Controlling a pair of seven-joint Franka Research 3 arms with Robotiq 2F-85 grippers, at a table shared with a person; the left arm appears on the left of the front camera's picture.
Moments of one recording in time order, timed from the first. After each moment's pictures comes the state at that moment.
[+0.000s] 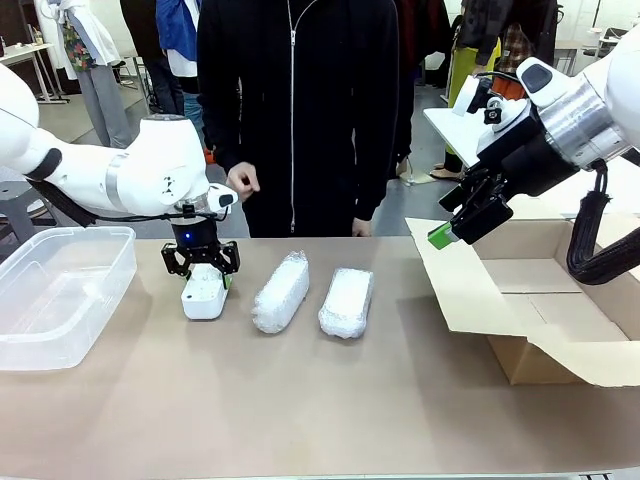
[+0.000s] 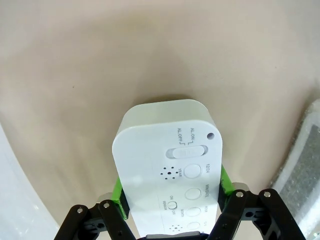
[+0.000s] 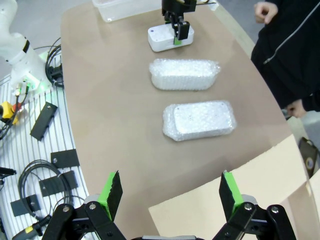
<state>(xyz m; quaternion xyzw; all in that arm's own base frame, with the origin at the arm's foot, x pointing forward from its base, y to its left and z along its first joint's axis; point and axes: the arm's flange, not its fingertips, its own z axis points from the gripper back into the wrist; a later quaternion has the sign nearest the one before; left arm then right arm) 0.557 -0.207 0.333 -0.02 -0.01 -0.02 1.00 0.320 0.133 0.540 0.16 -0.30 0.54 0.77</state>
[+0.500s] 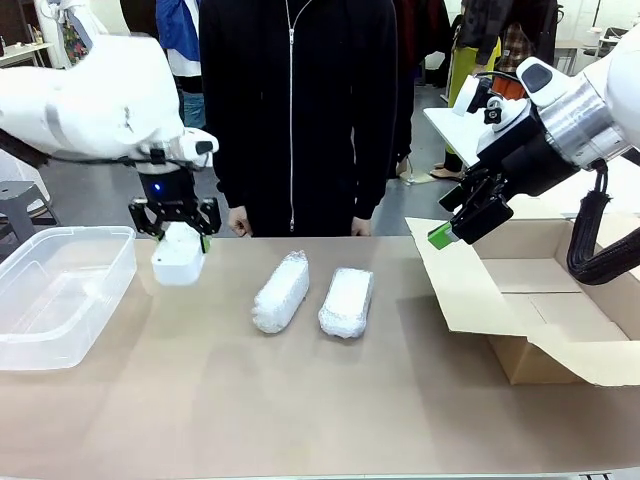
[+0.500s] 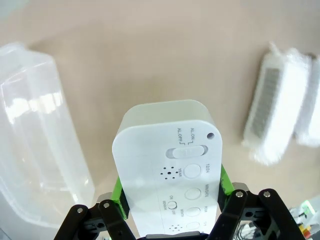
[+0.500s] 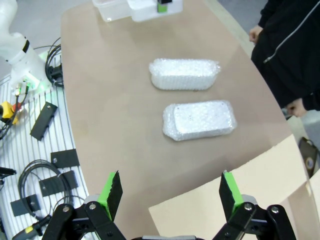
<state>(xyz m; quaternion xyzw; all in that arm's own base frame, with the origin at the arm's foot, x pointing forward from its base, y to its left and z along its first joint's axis) 0.490 -0.197 0.470 0.00 -0.04 -0.03 1.00 0.320 0.133 0.540 0.16 -0.30 0.54 0.77</state>
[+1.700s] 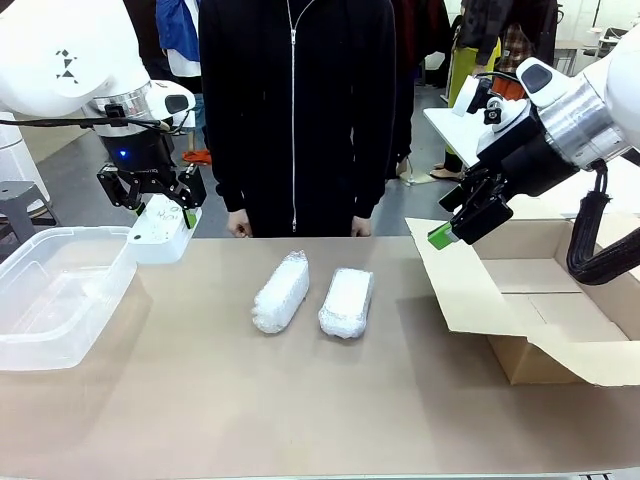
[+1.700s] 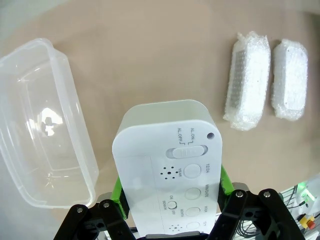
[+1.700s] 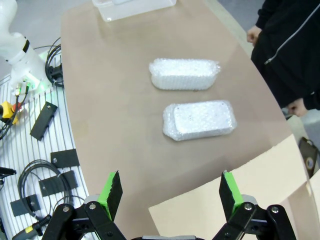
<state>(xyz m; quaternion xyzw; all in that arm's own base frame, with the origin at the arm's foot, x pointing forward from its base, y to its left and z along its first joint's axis) 0.440 -0.194 0.529 -0.02 -0.09 -0.05 0.99 0.320 0.133 0.540 0.16 -0.30 0.54 0.77</state>
